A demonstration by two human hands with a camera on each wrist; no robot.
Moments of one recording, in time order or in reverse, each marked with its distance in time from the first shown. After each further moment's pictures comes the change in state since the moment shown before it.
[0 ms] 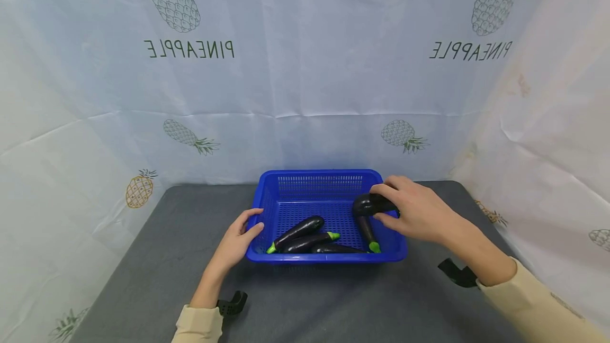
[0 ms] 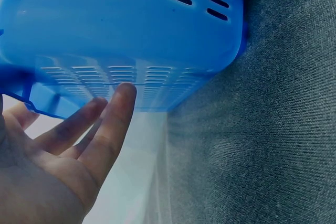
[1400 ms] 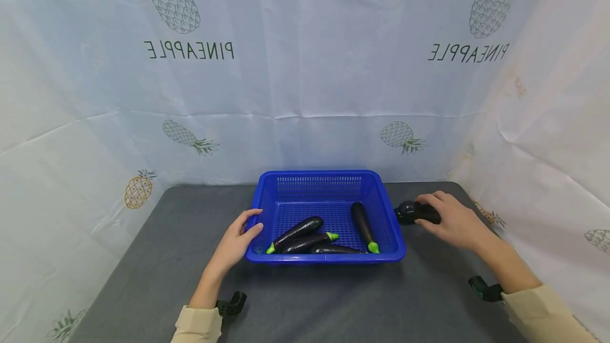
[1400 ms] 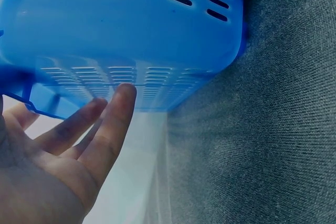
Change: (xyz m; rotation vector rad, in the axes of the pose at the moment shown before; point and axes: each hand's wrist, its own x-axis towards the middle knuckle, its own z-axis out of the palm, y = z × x) left_hand -0.003 0.005 -0.002 0.005 -0.014 -0.005; right_hand -0.074 0.082 0.040 0.109 -0.043 0.299
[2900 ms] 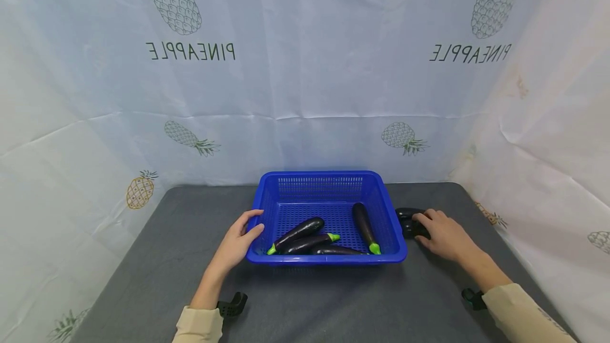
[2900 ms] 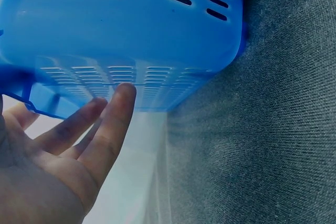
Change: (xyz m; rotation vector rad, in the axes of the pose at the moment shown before) left_hand 0.000 -0.001 0.001 0.024 0.017 -0.006; right_hand -0.006 0.041 0.076 -0.207 -0.045 -0.050
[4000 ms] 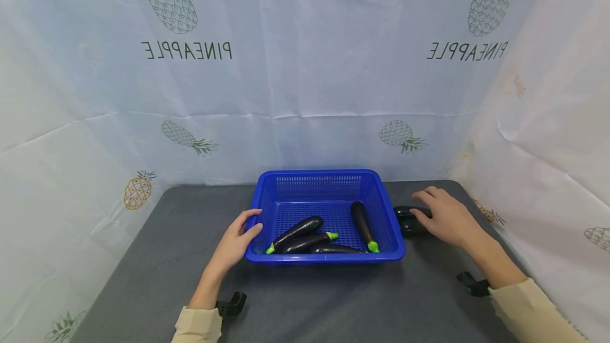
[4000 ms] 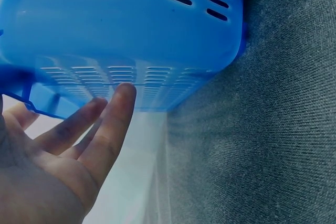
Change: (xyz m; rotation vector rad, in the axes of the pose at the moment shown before) left_hand 0.001 0.000 -0.001 -0.016 -0.012 0.016; right_hand 0.019 -0.034 -0.077 0.109 0.136 0.004
